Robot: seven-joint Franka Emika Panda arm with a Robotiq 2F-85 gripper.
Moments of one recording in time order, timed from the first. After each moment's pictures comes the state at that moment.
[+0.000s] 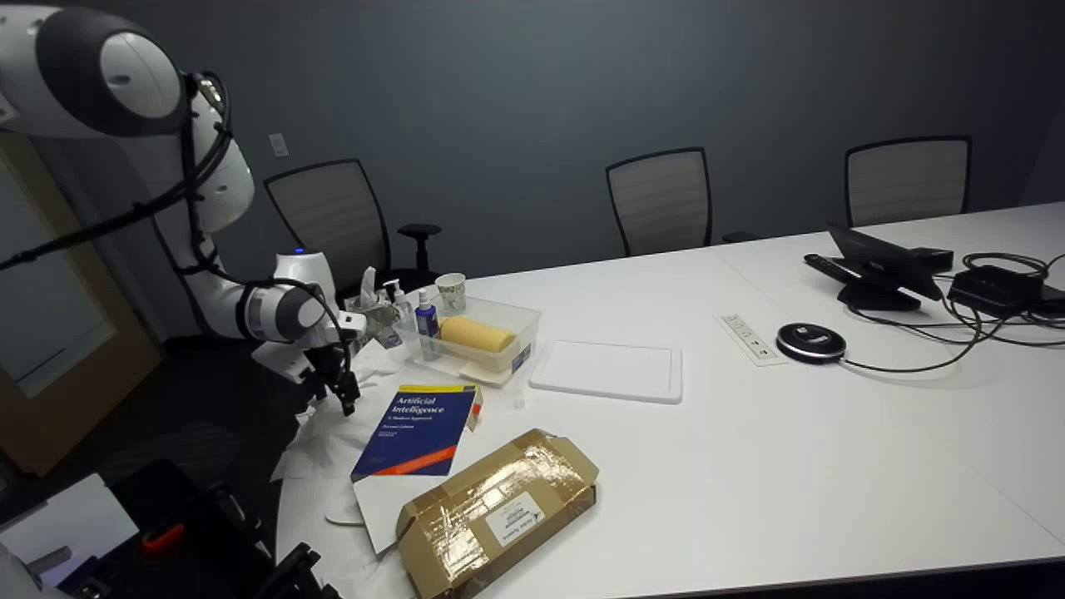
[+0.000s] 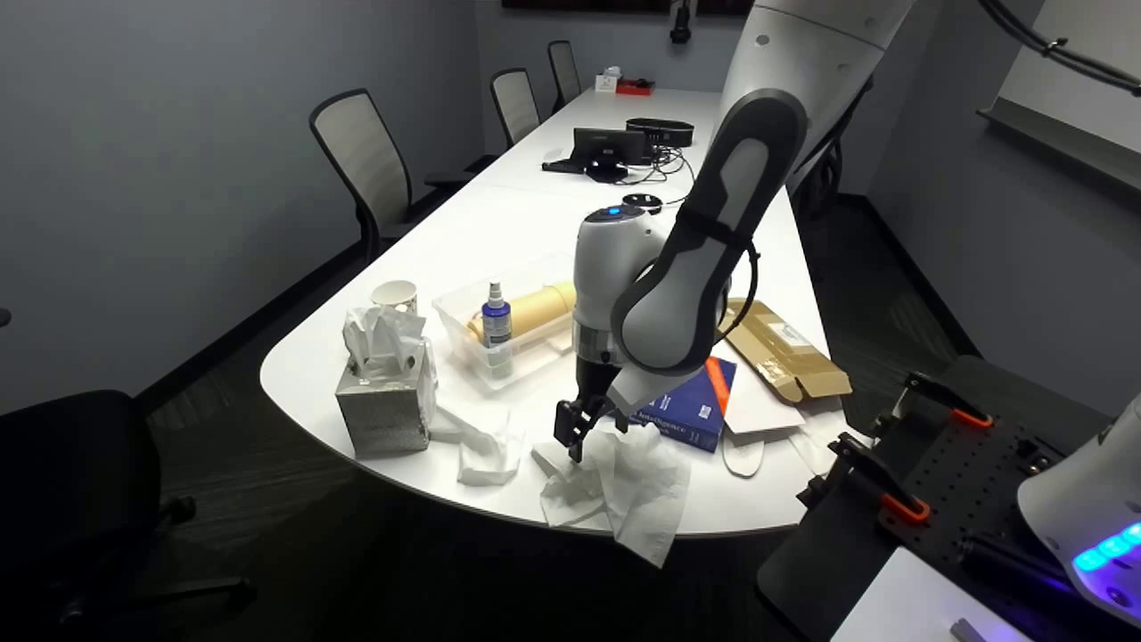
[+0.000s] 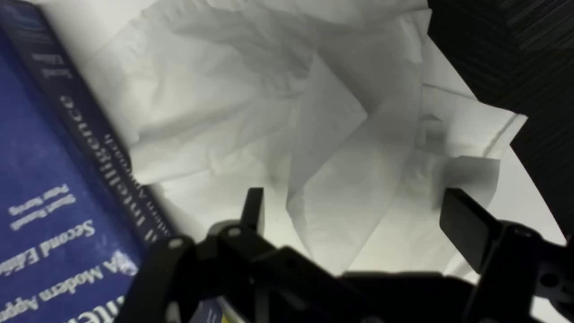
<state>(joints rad) 0.29 0.78 0.14 -2.14 -0.07 2.87 0.42</state>
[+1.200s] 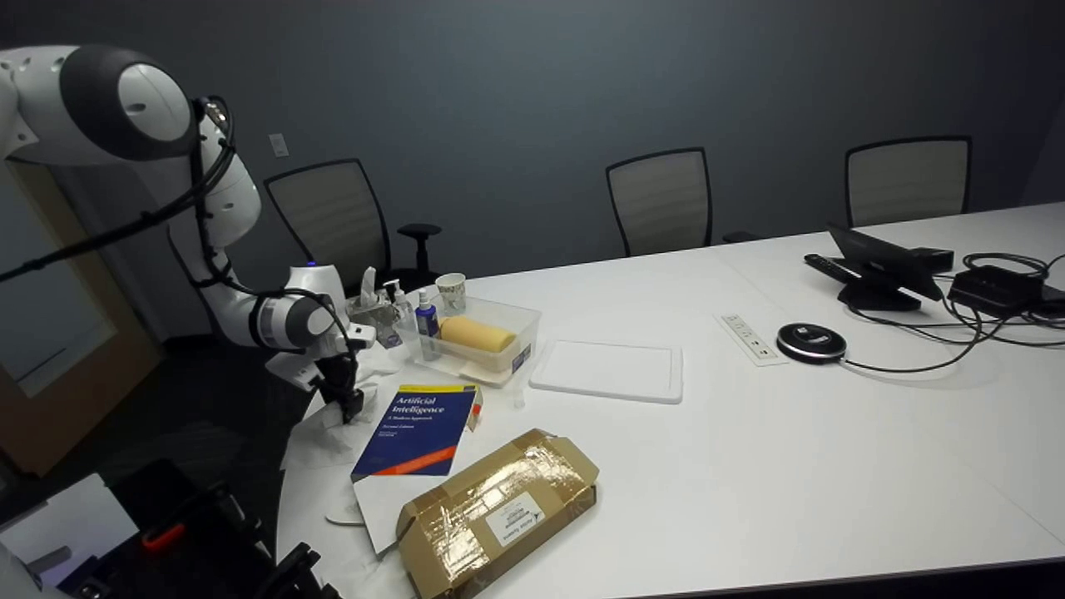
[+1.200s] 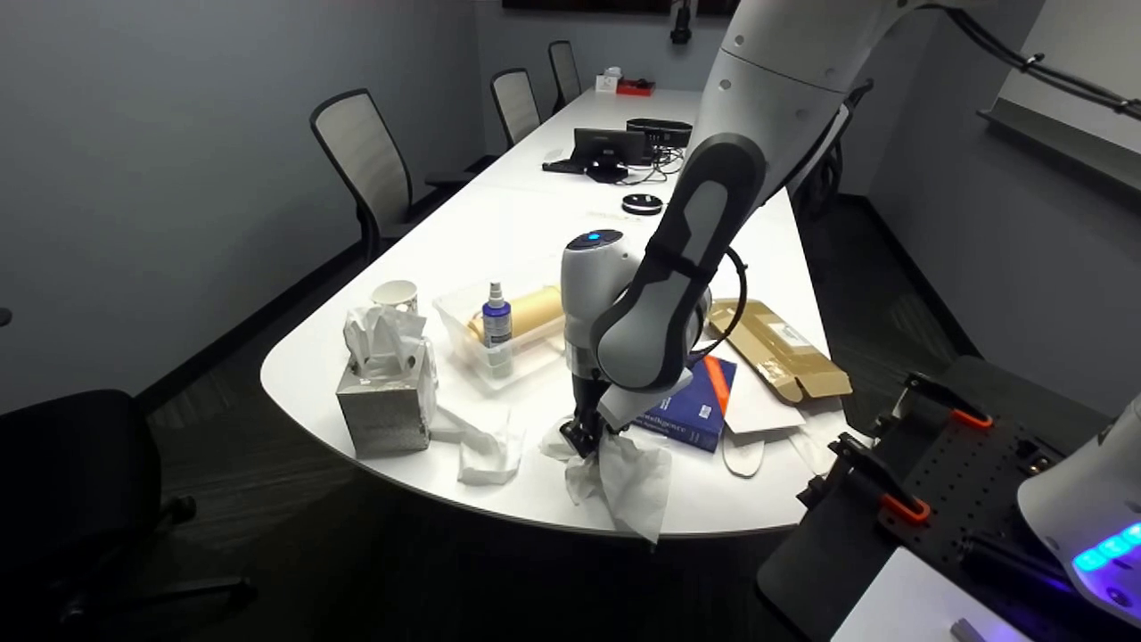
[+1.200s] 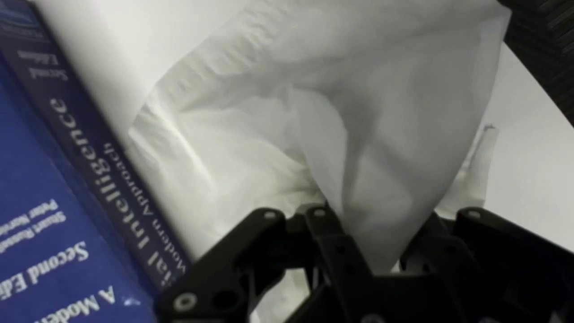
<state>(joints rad) 0.39 0.86 0.04 -2.04 0.00 2.80 0.41</state>
